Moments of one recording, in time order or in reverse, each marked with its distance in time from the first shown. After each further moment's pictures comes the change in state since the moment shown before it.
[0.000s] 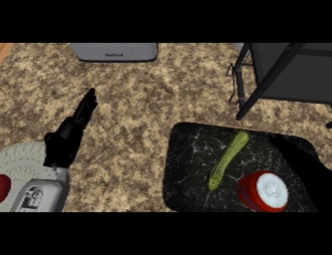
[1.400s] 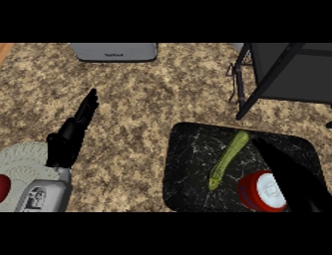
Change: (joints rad) left arm 0.004 -0.050 0.041 -0.004 -0.051 -0.033 0.000; right arm 0.076 0.196 -0.007 0.271 0.301 0.049 -0.262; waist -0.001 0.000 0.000
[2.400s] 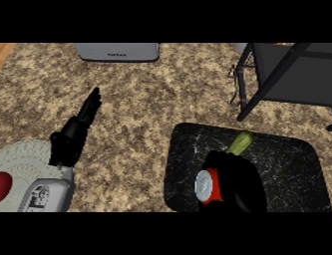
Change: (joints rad) left arm -0.010 -0.020 0.001 -0.003 -0.016 -0.008 0.006; right arm -0.139 0.241 0.267 0.194 0.344 -0.184 0.203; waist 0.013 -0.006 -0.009
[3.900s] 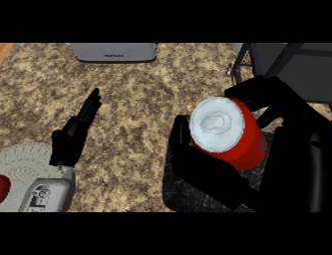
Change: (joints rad) left arm -0.002 -0.007 0.009 0.010 -0.008 0.002 0.012; right arm -0.546 0.065 -0.102 -0.301 0.242 -0.156 0.276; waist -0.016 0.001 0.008
